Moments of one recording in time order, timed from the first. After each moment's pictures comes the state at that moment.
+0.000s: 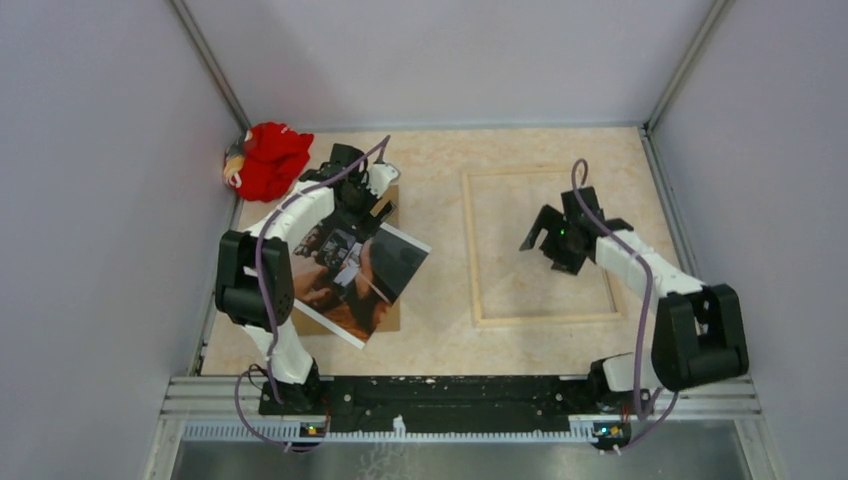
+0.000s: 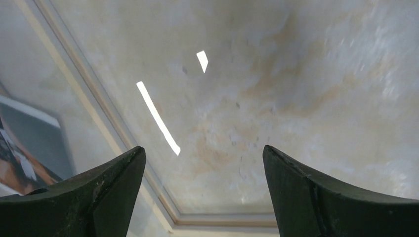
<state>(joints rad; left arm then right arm) -0.26 1.75 1.31 -0.65 0.13 0.52 0.19 1.46 0.95 -0.50 -0.05 0.68</state>
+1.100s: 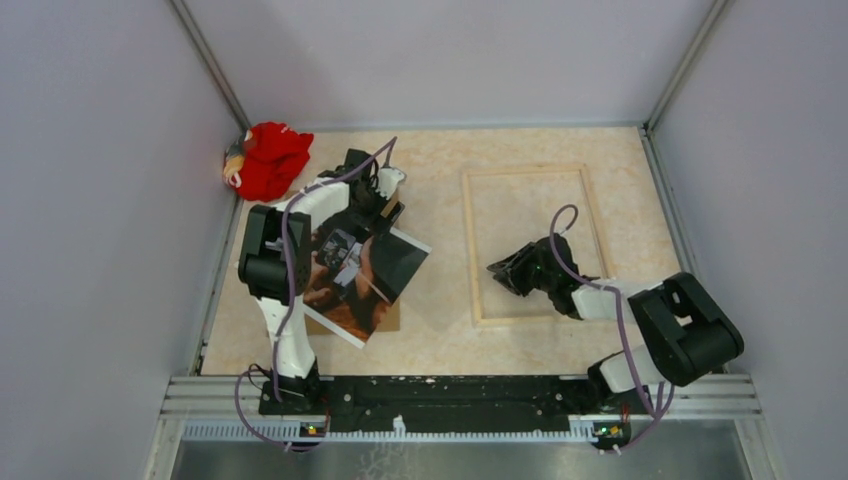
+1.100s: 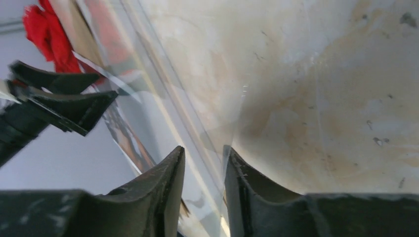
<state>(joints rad) -0.25 1.99 1.41 -0.55 0.15 0.42 0.45 1.44 0.39 0.38 -0.16 1.31</state>
